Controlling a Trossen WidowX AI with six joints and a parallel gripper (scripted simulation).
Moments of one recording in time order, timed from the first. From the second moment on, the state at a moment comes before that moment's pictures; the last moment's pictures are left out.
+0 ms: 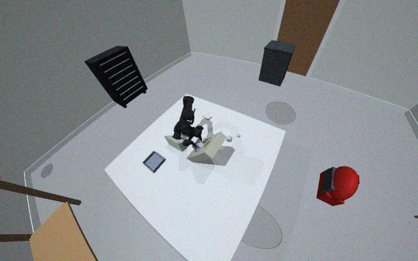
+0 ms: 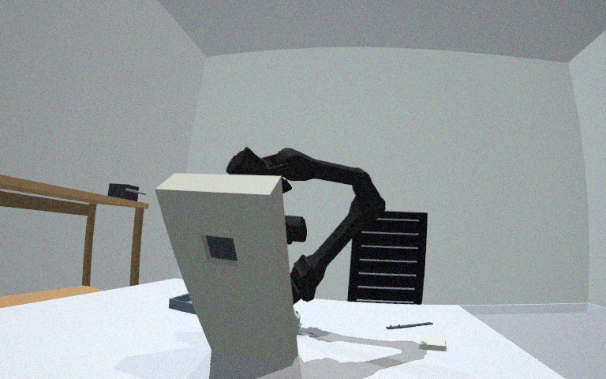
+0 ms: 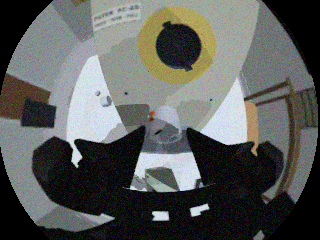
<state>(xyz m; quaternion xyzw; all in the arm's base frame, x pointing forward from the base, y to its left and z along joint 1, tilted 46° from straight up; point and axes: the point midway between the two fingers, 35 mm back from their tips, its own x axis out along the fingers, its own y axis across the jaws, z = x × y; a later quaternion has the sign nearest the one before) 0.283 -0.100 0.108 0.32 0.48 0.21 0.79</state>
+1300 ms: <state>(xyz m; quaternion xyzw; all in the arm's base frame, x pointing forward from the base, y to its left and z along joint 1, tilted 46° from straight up) 0.285 -0.139 0.145 0.35 0.49 0.18 0.78</state>
